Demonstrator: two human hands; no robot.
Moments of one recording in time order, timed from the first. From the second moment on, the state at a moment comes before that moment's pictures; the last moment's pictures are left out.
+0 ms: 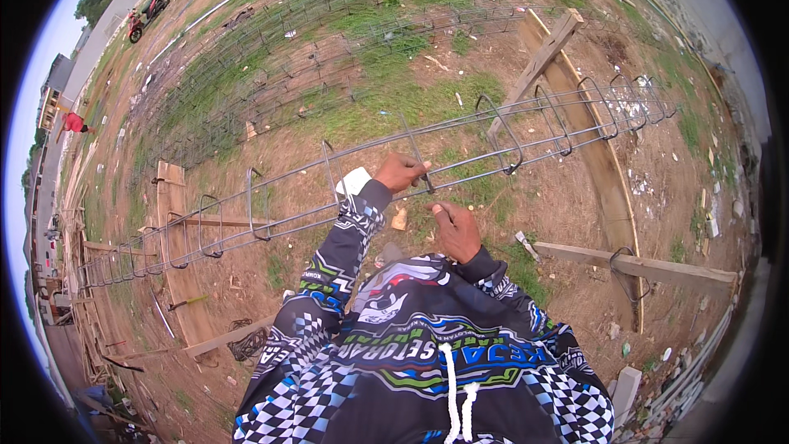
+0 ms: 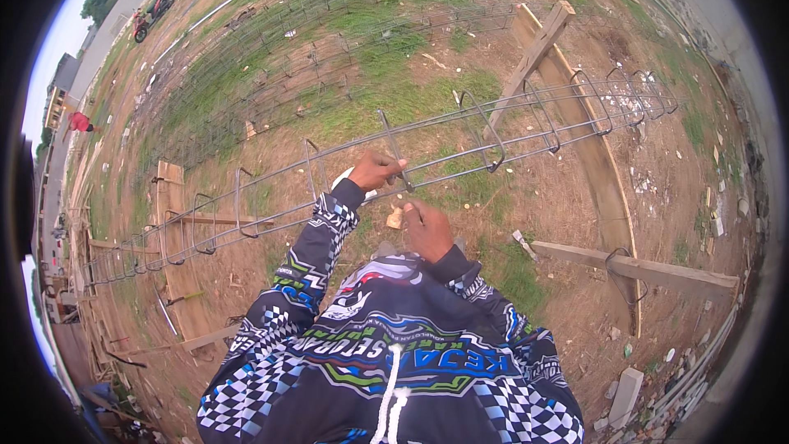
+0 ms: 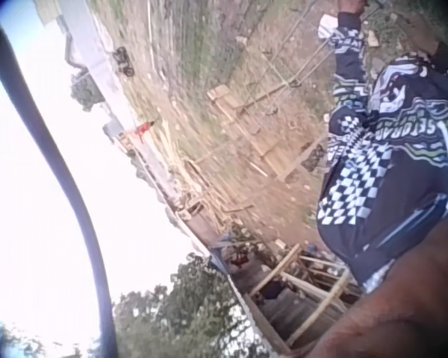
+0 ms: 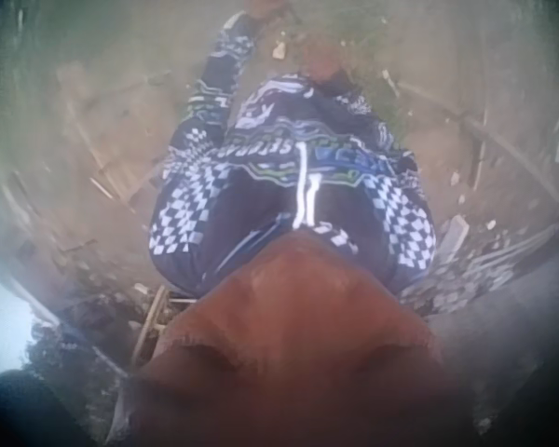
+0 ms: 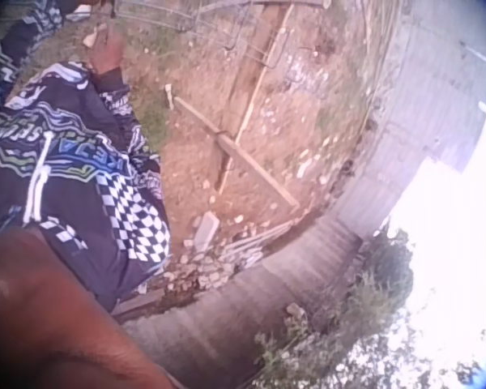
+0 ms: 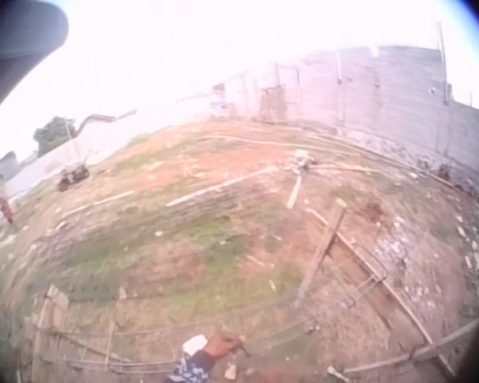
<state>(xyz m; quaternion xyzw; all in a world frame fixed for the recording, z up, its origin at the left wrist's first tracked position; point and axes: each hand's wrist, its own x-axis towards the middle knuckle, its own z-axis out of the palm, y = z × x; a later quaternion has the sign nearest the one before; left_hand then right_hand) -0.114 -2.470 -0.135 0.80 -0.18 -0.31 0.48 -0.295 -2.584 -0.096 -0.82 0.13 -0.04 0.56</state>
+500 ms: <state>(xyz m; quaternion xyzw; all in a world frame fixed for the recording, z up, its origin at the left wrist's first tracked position) -0.115 -2.471 -0.147 0.83 -0.19 -0.27 0.44 -0.145 -2.686 -0.095 -0.97 -0.01 0.04 0.24</state>
